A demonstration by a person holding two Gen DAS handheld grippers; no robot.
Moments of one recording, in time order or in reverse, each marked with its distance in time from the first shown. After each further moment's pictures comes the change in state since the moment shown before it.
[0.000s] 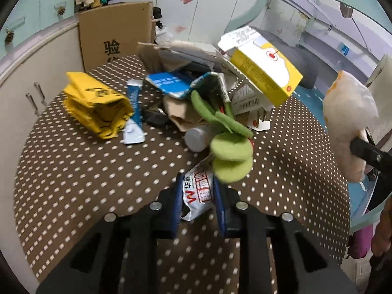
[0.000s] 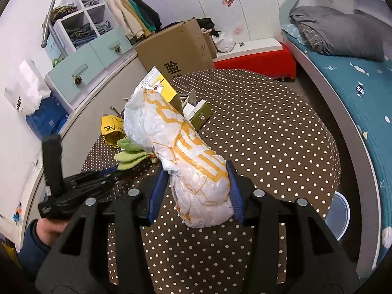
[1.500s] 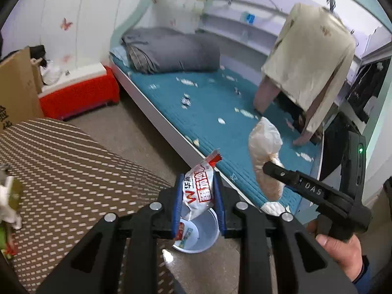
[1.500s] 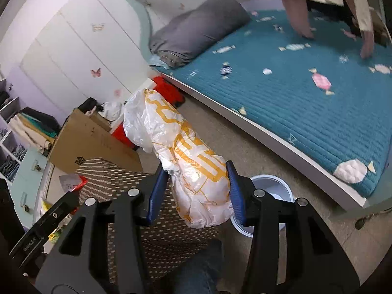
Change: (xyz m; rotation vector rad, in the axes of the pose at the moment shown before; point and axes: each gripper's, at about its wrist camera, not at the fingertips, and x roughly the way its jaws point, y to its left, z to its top) left arm 0.067 -0.362 0.047 0.354 0.023 -0.396; right arm -0.122 -0.288 -0.052 0.649 -0.246 -0.370
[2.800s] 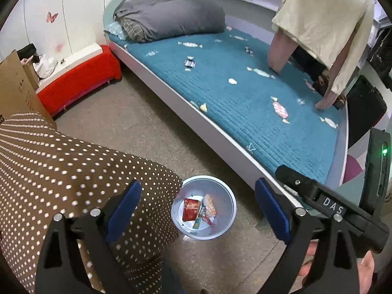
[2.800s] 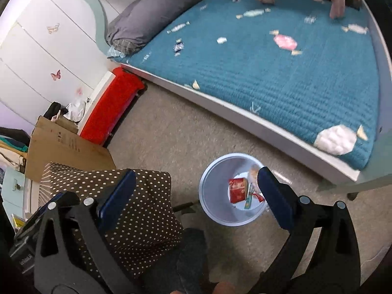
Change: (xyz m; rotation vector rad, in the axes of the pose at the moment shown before) left arm 0.097 -0.025 -0.013 0.079 0.173 0.118; right arm 0.030 -0.049 -0.019 0.108 0.054 -0.159
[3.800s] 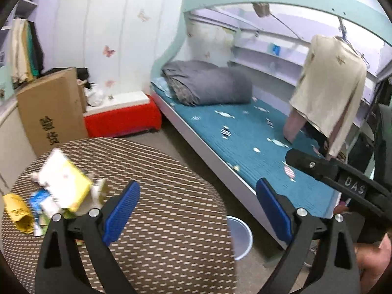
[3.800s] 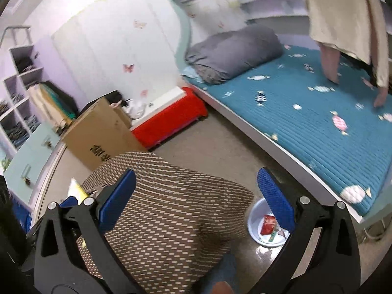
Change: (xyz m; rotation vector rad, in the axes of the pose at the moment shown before) left arm -0.234 0.120 -0.070 -0.153 -0.383 0.111; right arm -0.144 0.208 -0.051 -0.385 -0.193 0.239
